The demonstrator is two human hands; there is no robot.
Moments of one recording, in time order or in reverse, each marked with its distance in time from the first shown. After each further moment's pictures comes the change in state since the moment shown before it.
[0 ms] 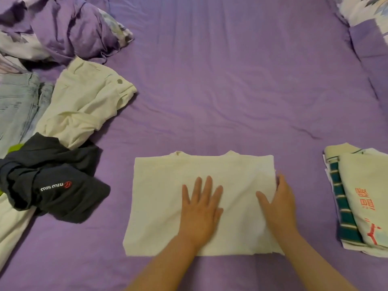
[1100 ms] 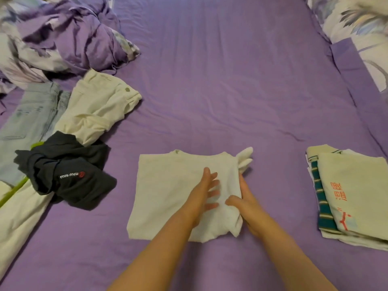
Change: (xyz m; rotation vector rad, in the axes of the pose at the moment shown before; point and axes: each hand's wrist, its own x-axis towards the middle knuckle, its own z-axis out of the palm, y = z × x) left_hand 0.000 0.034 -0.075 -1.643 -0.230 -0.591; right_hand -0.054 -0.048 -0.019 0.639 -0.637 -0.060
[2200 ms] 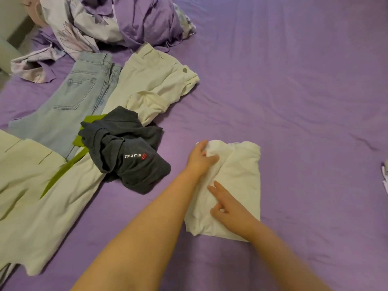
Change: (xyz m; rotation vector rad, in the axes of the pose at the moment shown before) left_hand 0.045 0.029 -0.188 0.188 0.233 0.211; right_hand 0.047 0.022 0.181 -0.755 -0.307 -0.017
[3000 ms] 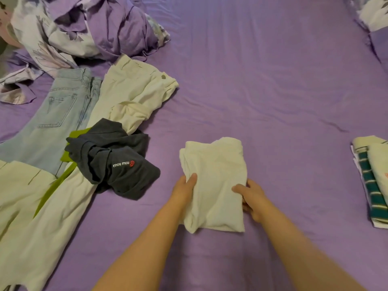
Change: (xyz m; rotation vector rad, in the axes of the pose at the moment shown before) left_hand -0.051 -0.051 -0.003 -0.053 -0.021 -0.240; right_hand -0.016 0.034 -0.039 0.891 0.430 0.485
